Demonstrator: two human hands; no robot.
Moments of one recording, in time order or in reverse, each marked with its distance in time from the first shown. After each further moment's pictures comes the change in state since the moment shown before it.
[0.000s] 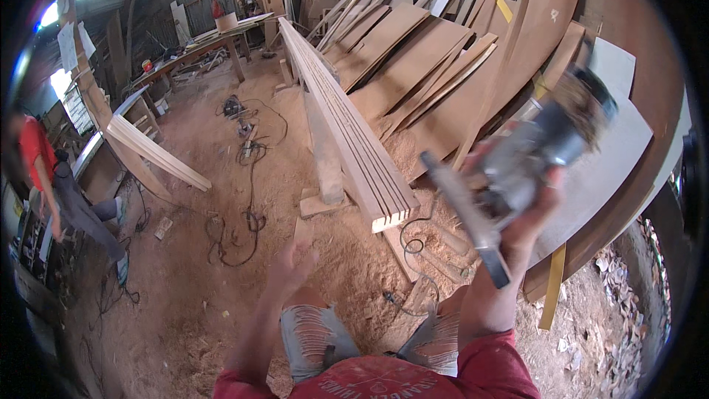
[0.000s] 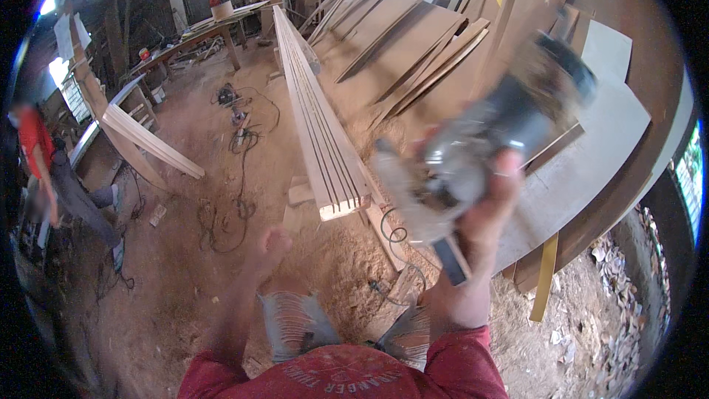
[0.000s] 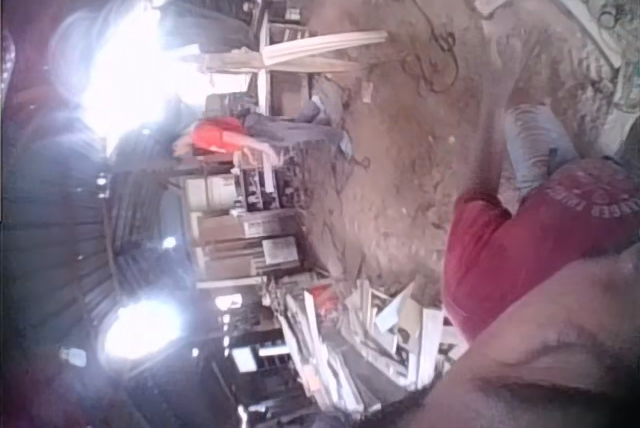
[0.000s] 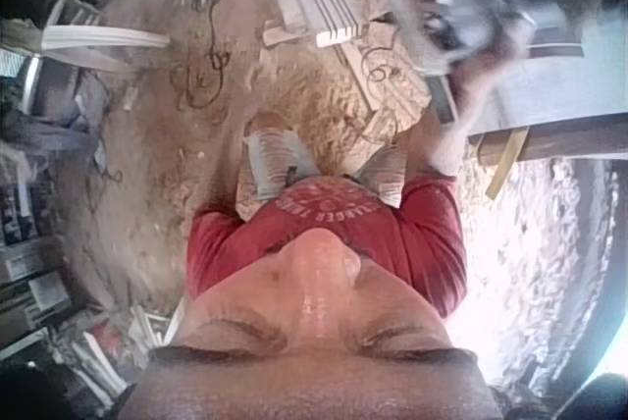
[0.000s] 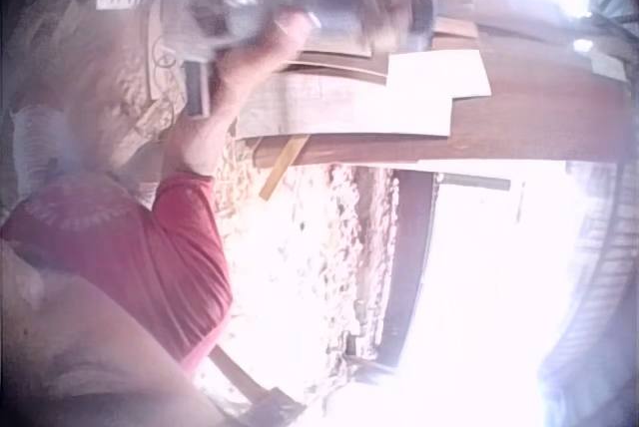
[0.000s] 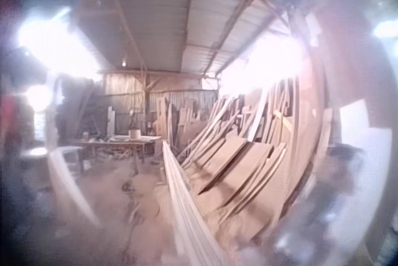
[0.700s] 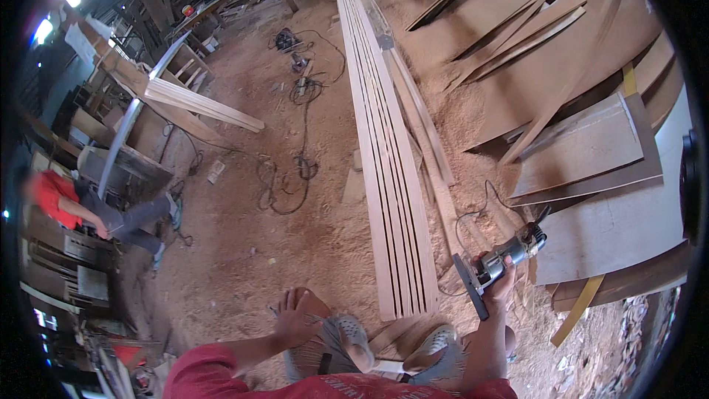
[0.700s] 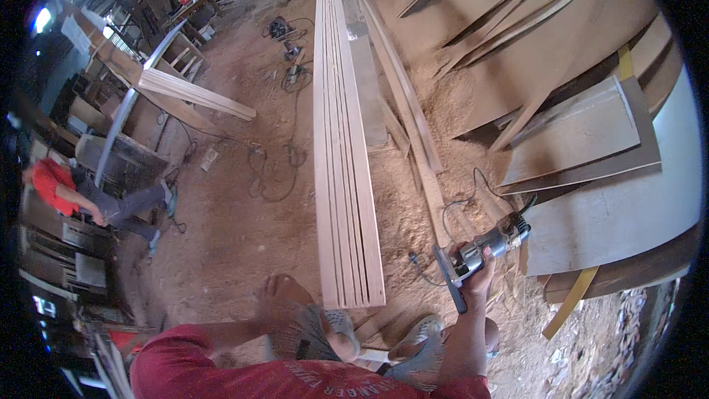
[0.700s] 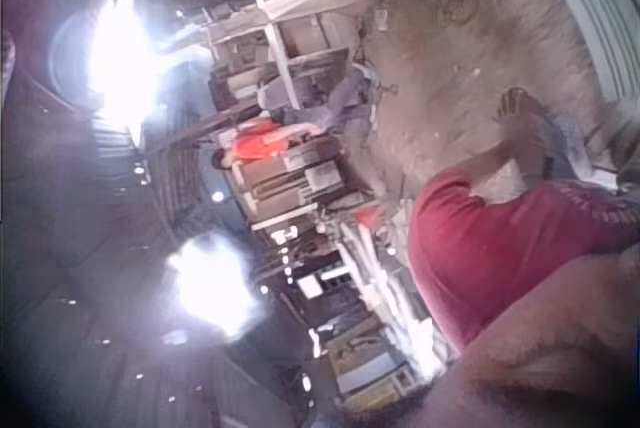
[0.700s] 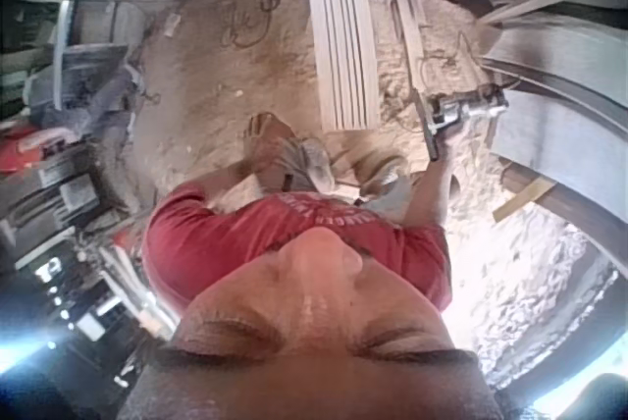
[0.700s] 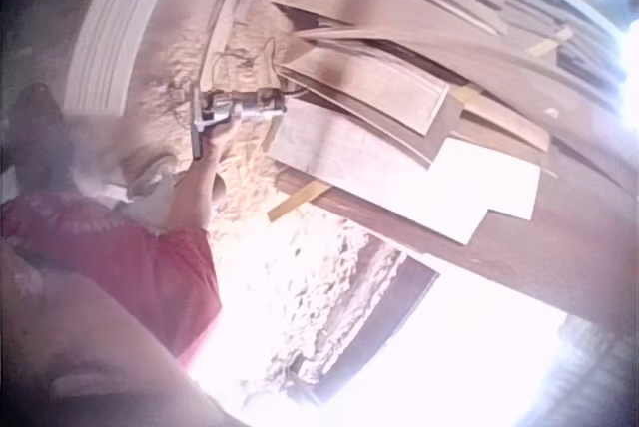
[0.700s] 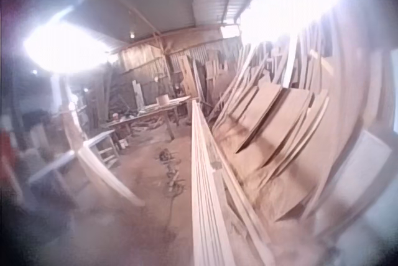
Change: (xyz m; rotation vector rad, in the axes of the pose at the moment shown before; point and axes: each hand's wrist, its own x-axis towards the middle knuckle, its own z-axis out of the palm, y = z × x) left_hand -0.179 -0.031 -0.065 0.978 -0.321 -0.221; right_hand -0.118 0.170 -0.227 0.083 0.617 0.797
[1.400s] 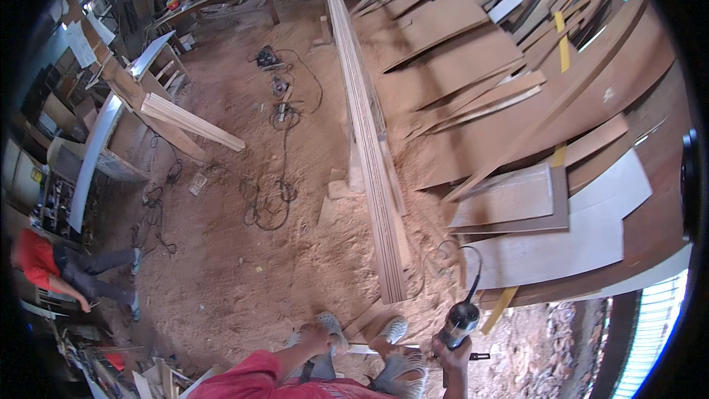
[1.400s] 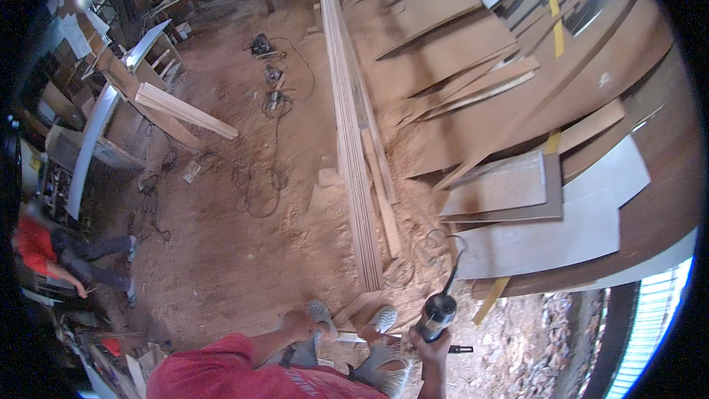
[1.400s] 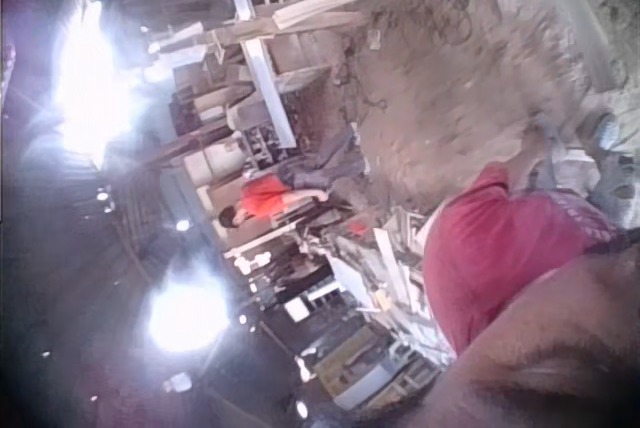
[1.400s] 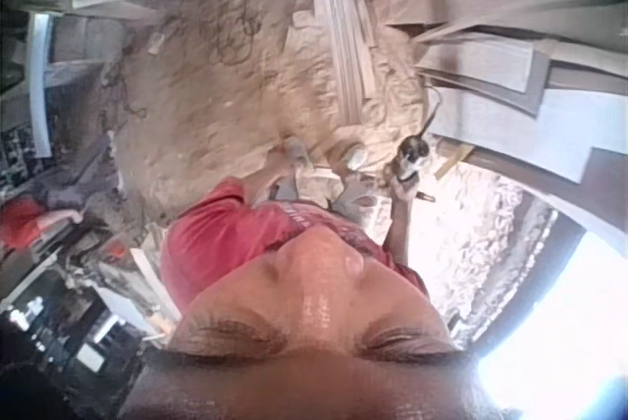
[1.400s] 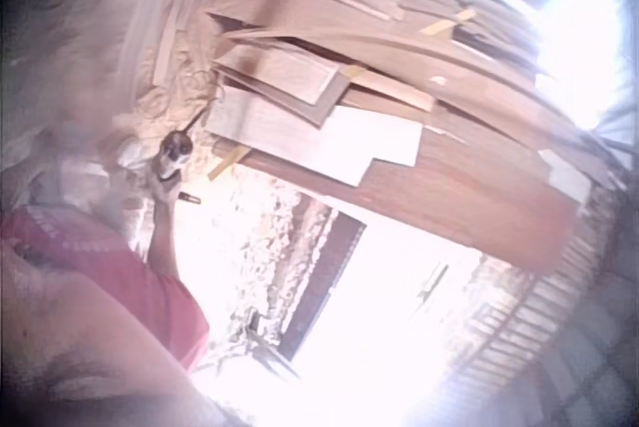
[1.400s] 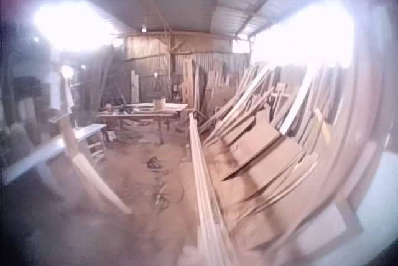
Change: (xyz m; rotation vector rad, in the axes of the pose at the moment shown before) left_hand -0.057 0.082 -0.126 -0.034 -0.539 0.230; right_hand -0.307 -0.218 0.246 -0.720 -0.006 -0.057
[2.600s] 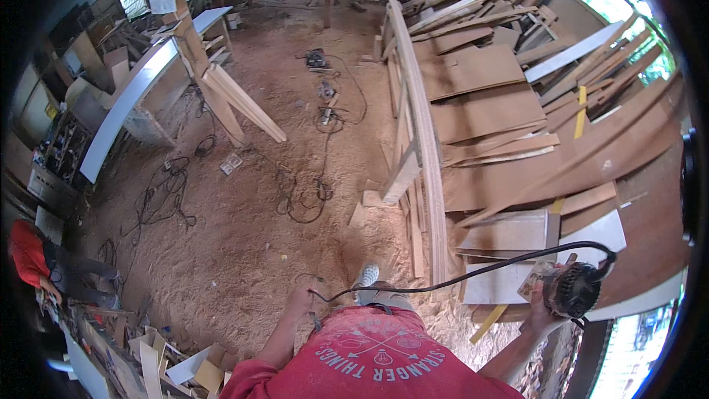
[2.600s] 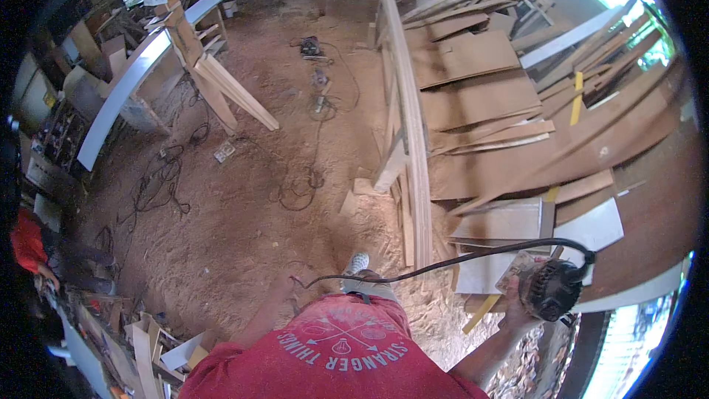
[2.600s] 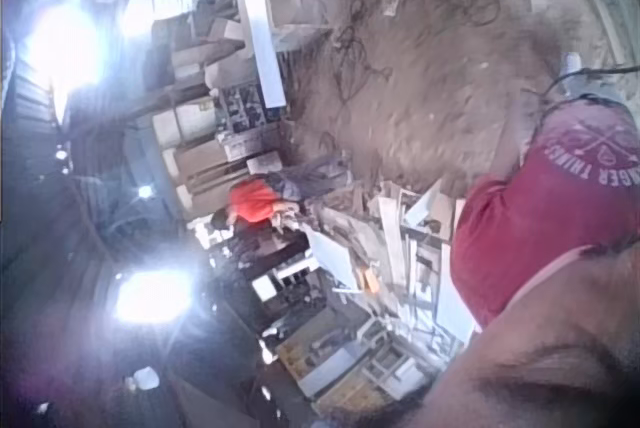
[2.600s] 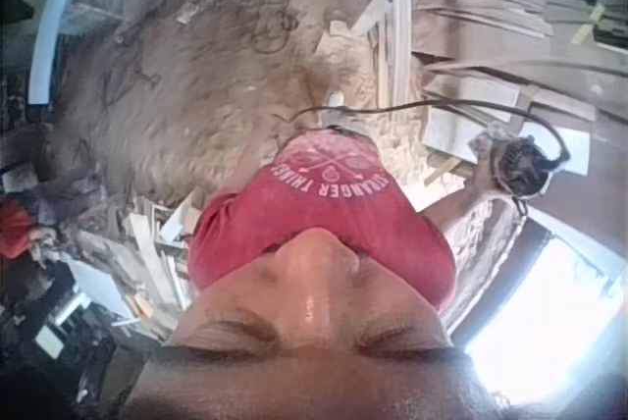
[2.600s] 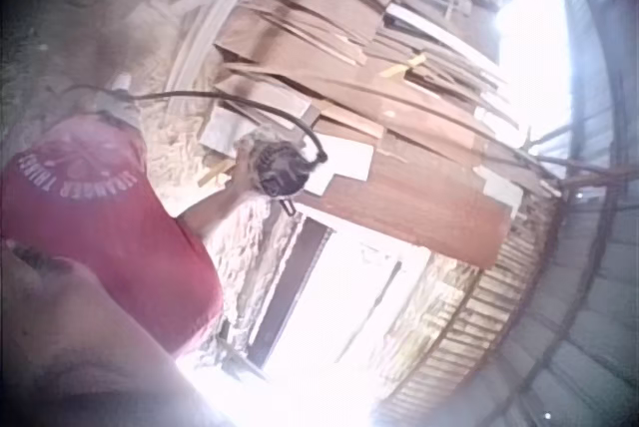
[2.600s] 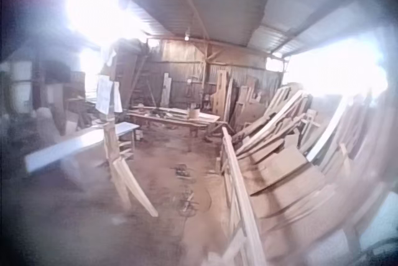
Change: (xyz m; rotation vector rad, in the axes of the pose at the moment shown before) left_hand -0.155 -0.171 -0.128 -1.065 0.496 -0.369; right_hand -0.056 -0.317 0.178 -0.480 0.331 -1.108
